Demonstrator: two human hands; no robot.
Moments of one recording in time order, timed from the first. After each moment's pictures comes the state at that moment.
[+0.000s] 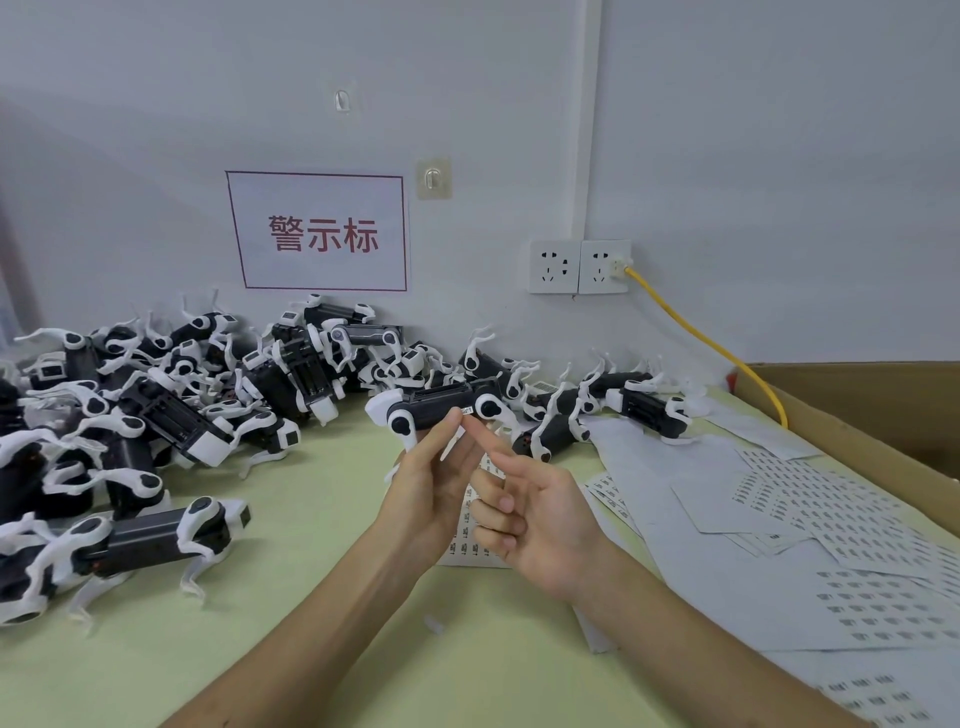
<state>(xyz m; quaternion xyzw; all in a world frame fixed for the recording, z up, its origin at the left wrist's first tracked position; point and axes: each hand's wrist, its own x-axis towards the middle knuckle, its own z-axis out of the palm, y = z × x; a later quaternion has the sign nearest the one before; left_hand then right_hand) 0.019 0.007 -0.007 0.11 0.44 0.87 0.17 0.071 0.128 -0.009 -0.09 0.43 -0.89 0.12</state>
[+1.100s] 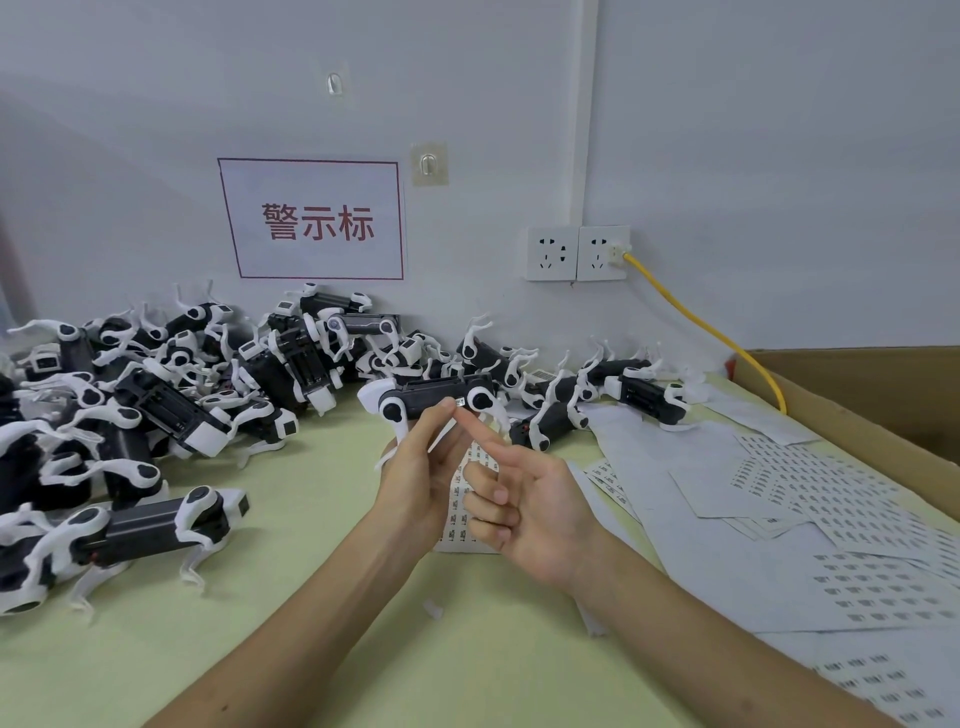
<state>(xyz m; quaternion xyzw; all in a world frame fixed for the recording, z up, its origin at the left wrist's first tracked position) 0.024 0.008 -0.003 0.07 0.45 0.88 0.11 0.071 0.128 -0.012 -0.10 0.43 -0.89 0.14</state>
